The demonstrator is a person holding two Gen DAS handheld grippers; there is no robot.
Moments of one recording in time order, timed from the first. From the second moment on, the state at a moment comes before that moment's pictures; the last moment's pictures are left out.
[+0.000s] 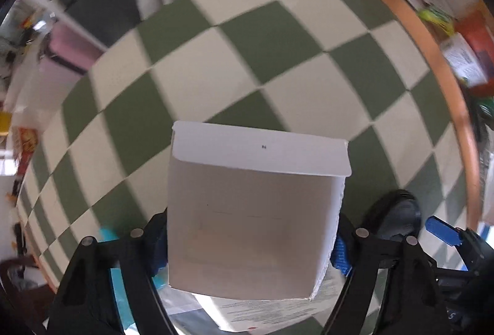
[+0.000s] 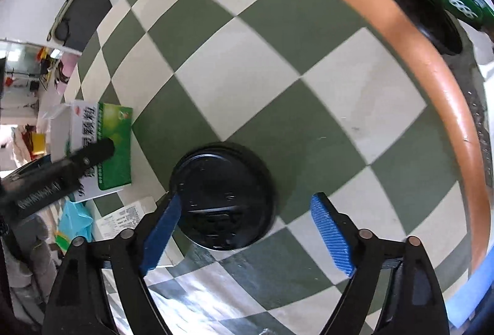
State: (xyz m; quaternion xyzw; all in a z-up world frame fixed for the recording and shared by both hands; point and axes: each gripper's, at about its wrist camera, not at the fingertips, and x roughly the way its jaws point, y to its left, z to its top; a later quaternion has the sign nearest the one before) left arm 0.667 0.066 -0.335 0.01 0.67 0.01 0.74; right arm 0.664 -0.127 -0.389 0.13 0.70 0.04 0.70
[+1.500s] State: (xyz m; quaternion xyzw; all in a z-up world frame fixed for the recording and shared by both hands) left arm 0.167 0.138 -0.217 -0.11 0.52 0.09 0.84; right arm 0.268 -0.062 -0.214 -0.01 0.53 0.10 0.84
